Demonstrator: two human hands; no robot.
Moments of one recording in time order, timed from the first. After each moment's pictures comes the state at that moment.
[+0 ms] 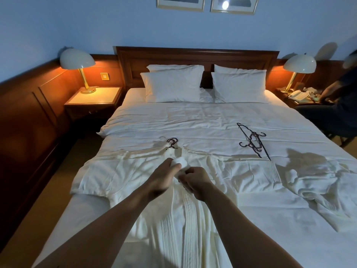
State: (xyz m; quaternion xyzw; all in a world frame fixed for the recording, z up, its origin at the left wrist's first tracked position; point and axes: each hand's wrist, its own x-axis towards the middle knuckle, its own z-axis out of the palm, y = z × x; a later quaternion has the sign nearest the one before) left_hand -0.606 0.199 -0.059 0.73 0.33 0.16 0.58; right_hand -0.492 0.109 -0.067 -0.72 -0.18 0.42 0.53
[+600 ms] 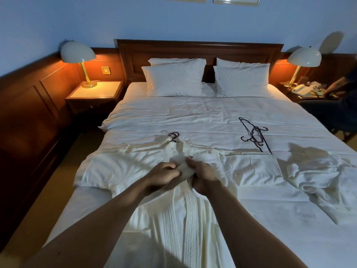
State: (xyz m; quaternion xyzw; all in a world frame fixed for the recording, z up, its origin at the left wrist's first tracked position) left_hand -0.618 0.204 -0.074 0.76 0.32 0.06 0.56; right_hand -0.487 0.108 -0.080 -0.49 -0.06 0.53 0.69
